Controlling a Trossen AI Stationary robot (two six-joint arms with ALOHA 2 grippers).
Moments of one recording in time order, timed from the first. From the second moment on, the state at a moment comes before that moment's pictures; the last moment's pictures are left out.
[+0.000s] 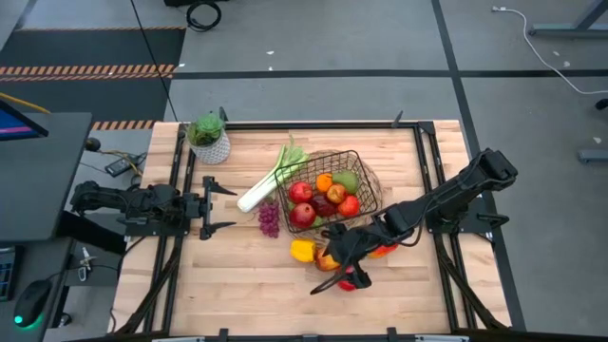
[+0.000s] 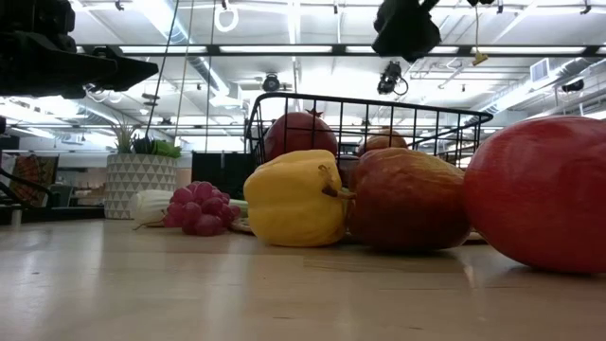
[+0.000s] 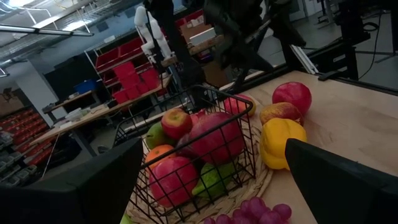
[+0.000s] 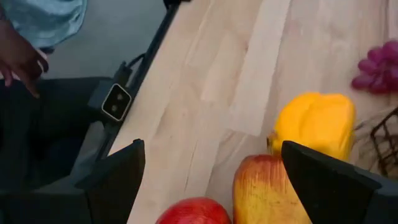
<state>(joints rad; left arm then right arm) -0.16 0.02 0.01 0.06 -0.13 0.40 0.42 1.57 1.09 -0.25 -0.07 0.21</state>
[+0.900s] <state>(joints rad) -0.16 0.02 0.01 0.06 -0.13 0.40 0.49 1.87 1.28 -0.52 0.29 0.16</state>
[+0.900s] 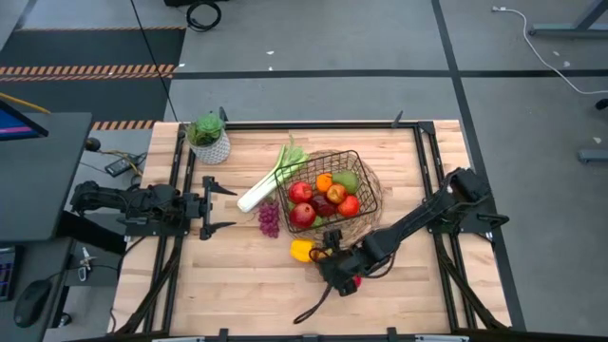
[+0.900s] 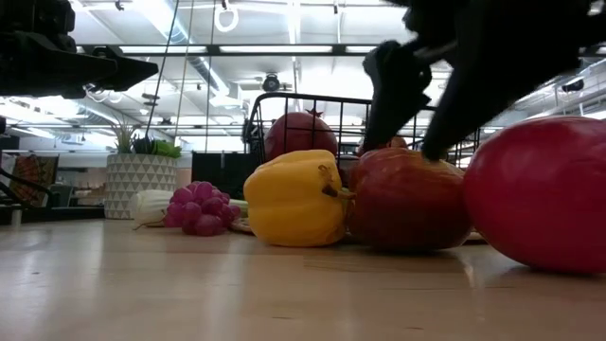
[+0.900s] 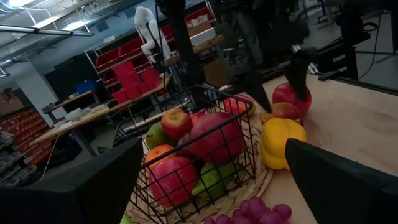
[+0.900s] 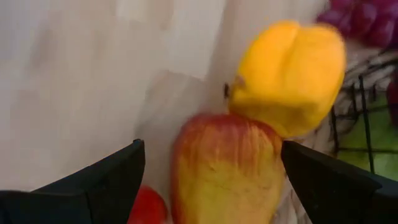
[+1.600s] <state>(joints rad) -0.16 0.02 0.01 0.06 -0.13 0.40 0.41 1.91 1.29 -0.61 0.18 0.15</state>
